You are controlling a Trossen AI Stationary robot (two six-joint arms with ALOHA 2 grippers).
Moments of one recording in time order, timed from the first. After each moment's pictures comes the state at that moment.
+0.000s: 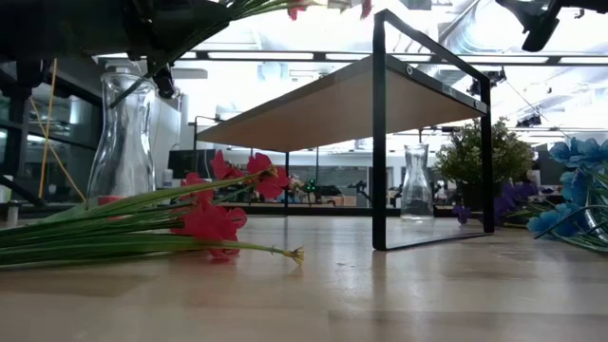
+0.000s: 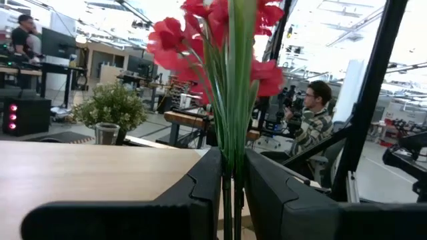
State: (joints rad) left arm -0.48 1.52 0.28 1.57 -0.66 -0.03; right arm -0.17 0.02 0.33 0.27 0.26 0.63
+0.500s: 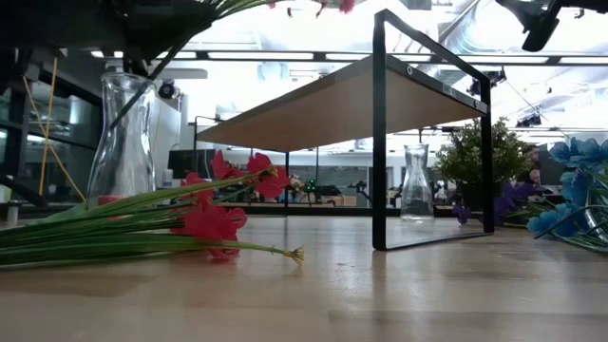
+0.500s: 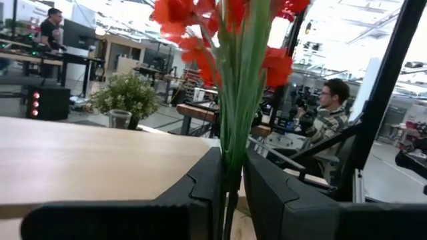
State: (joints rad) left arm -0.61 1.53 0.28 1.57 -0.86 -0.03; right arm -0.17 0.02 0.33 0.27 0.26 0.63
